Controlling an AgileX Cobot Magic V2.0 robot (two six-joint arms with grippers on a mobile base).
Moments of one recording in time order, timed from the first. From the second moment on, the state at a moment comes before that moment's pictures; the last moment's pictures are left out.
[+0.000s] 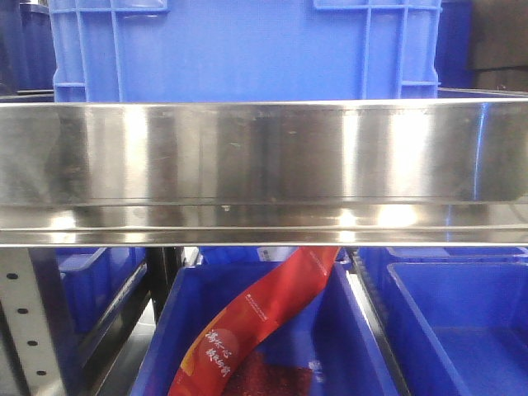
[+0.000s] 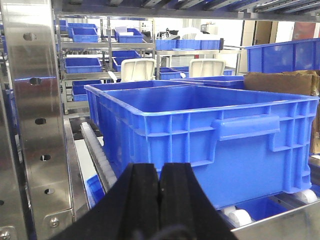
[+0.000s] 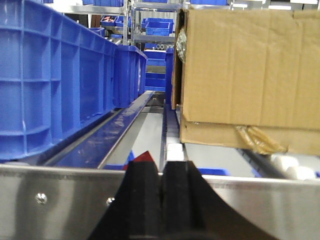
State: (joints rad) left arm -0.29 0.23 -0.52 -0.23 0.31 0.24; right arm 0.05 0.01 0.00 0.06 0.01 -0.03
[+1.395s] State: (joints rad) left arm -0.28 0.23 -0.52 -0.20 0.29 0.24; right arm 0.03 0.01 0.00 0.02 0.01 0.01
